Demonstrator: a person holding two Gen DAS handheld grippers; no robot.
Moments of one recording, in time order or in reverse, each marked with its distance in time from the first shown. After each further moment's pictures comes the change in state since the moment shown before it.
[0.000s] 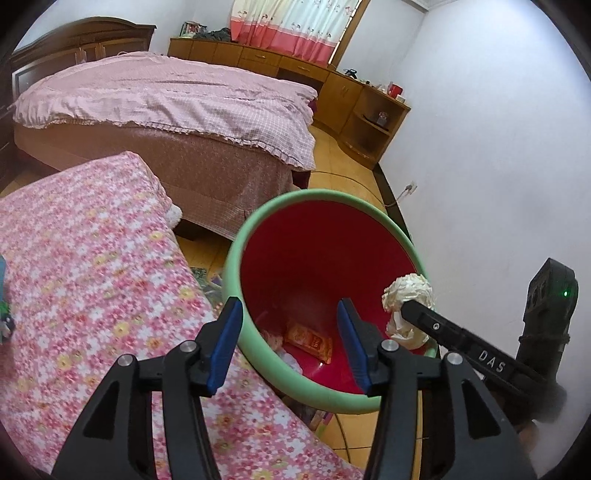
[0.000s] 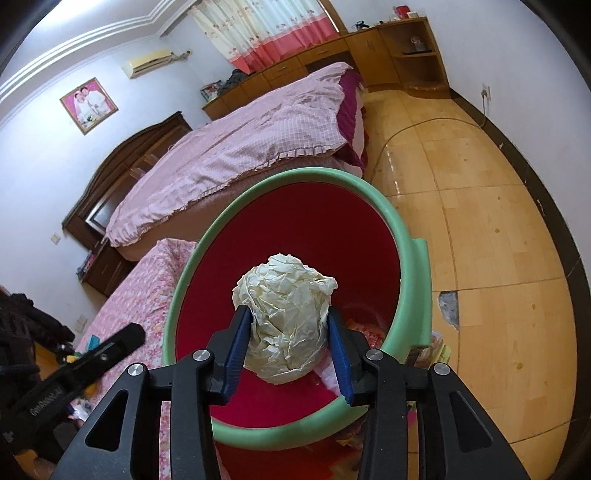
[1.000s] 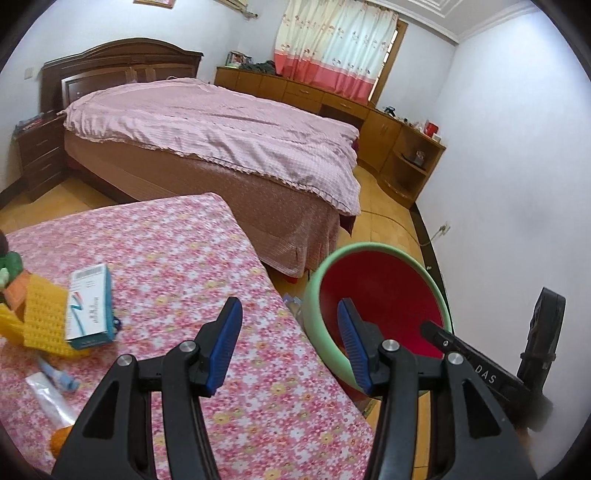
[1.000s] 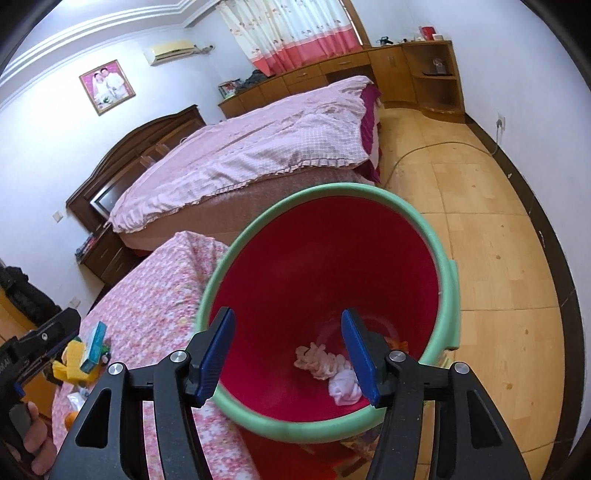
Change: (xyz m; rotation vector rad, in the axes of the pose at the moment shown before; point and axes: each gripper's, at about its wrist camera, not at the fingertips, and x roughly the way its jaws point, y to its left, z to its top) left arm -0.097 0.039 0.005 -0.075 -0.145 0.147; right arm -0.012 0.045 0.001 -0.088 -0.024 0.004
